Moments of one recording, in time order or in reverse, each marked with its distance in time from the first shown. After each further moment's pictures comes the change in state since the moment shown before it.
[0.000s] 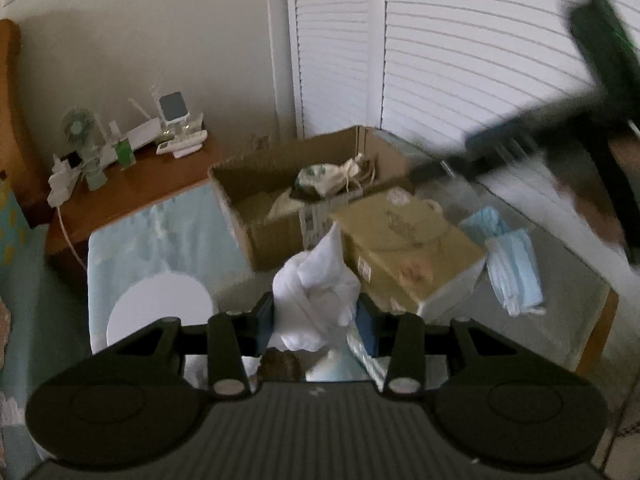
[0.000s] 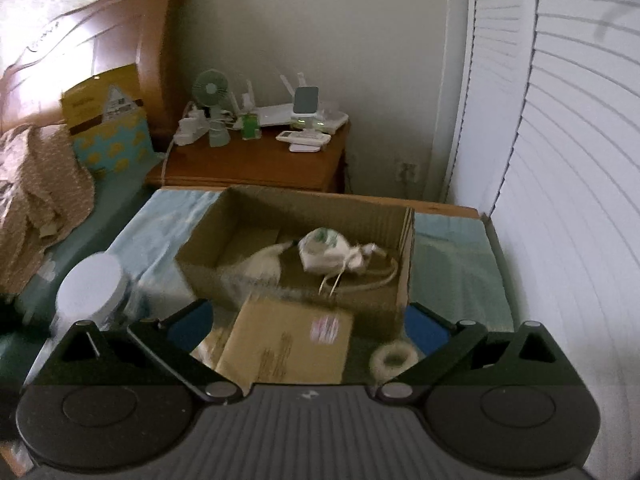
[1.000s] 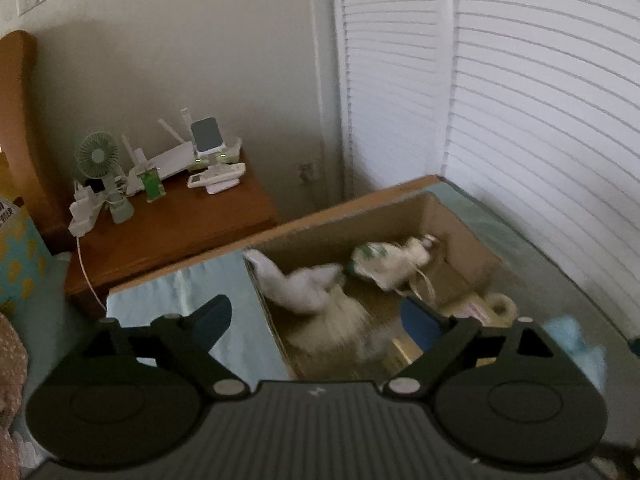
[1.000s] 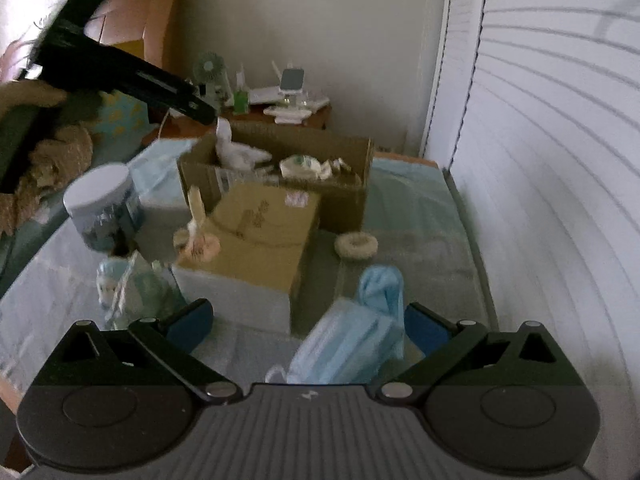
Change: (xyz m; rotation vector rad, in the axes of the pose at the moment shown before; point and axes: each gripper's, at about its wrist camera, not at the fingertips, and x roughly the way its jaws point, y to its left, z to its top) left arm 0.055 0.013 0.076 -0.060 -0.030 0.116; right arm -0.052 -0.006 -0.107 -0.044 -0.002 -0.079
